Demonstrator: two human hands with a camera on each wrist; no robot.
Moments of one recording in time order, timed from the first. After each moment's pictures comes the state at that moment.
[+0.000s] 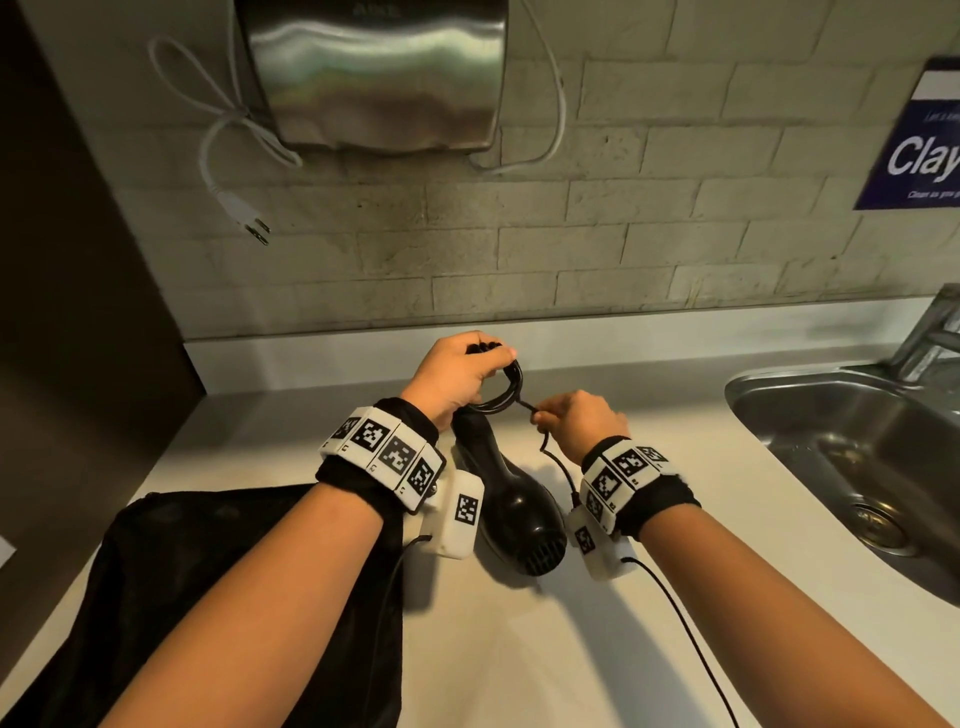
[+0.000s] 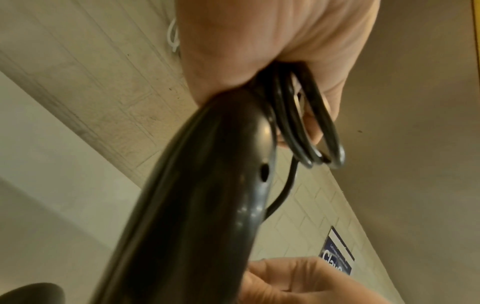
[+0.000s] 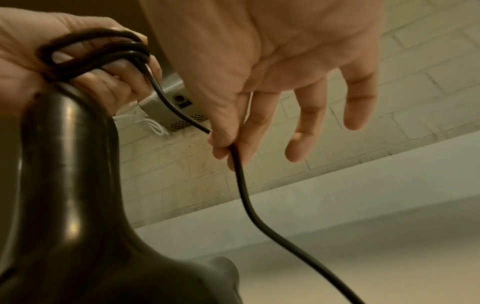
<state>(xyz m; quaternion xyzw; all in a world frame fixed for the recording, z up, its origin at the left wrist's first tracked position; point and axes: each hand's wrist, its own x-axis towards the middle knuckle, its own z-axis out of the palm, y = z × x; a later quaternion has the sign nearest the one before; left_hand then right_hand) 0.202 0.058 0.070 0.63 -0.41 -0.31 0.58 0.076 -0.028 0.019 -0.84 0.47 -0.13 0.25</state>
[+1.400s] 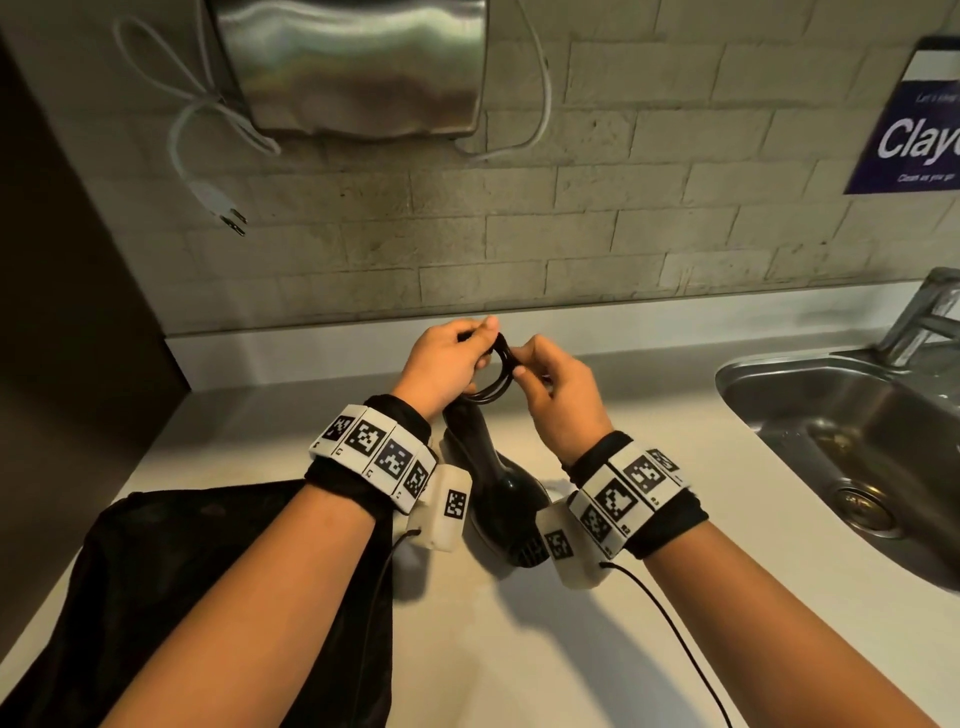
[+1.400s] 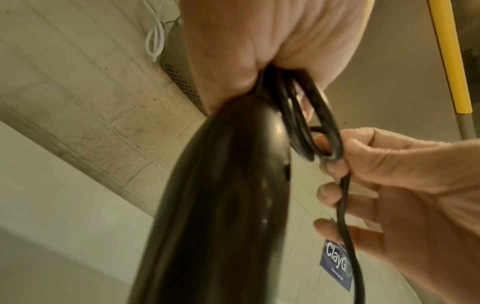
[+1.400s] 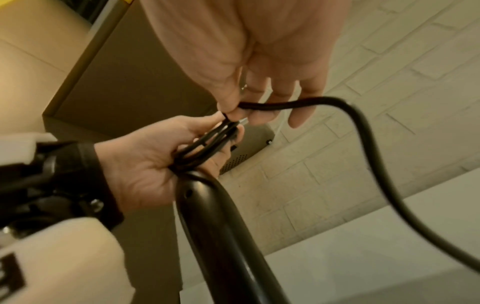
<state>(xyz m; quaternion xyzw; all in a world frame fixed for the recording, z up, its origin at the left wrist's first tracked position) 0.203 0.050 0.065 0.64 -0.45 -0.27 0.57 0.078 0.005 0.044 -0.79 0.24 -0.43 0.36</state>
